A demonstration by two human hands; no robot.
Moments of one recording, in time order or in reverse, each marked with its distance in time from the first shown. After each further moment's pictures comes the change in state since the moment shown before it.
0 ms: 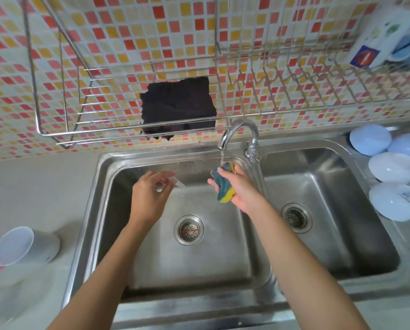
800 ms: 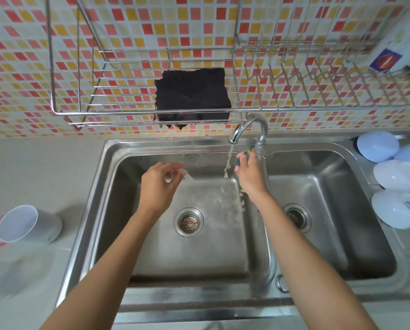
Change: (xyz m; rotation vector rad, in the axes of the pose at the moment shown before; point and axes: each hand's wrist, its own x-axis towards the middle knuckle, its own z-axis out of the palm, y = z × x) left_hand -0.005 -0.001 0.005 -0.055 0.017 -0.029; right_hand 0.018 -0.004 -0.007 -0.786 0.320 -0.386
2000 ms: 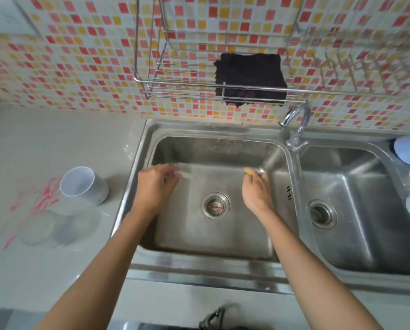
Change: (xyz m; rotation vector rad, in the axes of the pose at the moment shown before) left_hand -0.061 -0.081 -0.082 0.178 0.019 0.001; right_hand -0.097 0.005 0.063 -0.433 -0.113 -0.024
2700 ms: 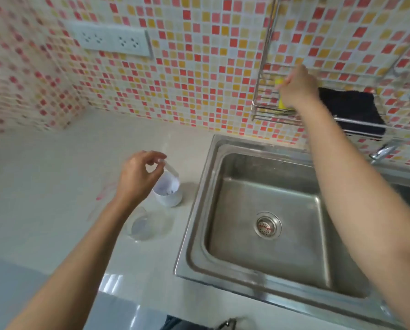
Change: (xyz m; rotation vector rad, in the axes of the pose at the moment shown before) left_hand -0.009 -0.132 -0.182 -0.004 0.159 -0.151; right_hand 0.065 -0.306 -0.037 -0.167 0.243 -0.269
